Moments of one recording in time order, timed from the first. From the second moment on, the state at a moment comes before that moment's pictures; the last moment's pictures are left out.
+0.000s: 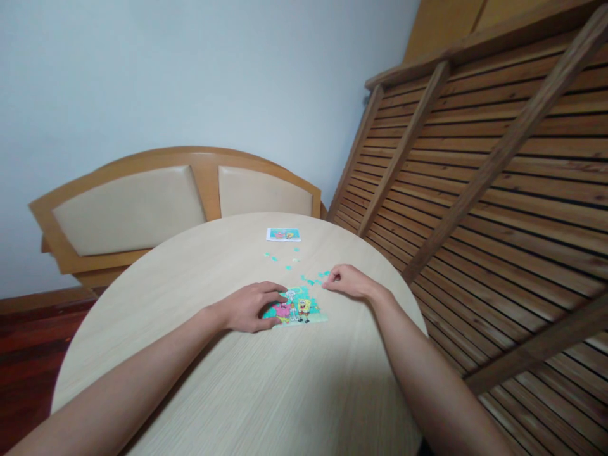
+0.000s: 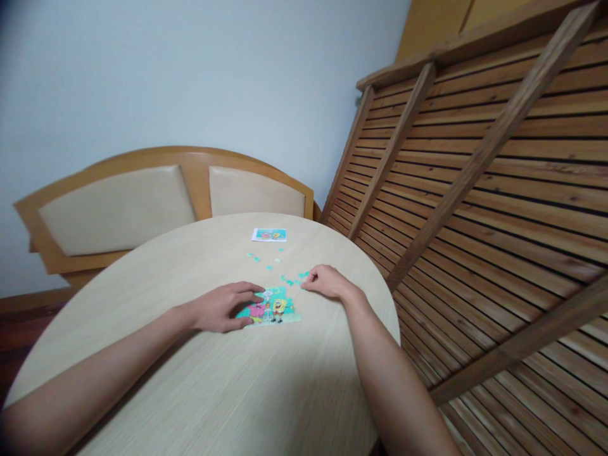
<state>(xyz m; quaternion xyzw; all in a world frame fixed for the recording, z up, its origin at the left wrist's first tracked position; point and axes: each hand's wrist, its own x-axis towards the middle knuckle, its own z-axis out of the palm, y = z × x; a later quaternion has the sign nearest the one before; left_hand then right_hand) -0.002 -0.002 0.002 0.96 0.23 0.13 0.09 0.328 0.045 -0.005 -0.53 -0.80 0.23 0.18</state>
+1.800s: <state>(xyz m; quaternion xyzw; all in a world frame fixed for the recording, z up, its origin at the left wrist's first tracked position) -0.002 0.074 -0.009 0.86 0.50 0.12 0.01 0.318 0.049 -0.011 -0.49 -0.83 0.13 0.22</state>
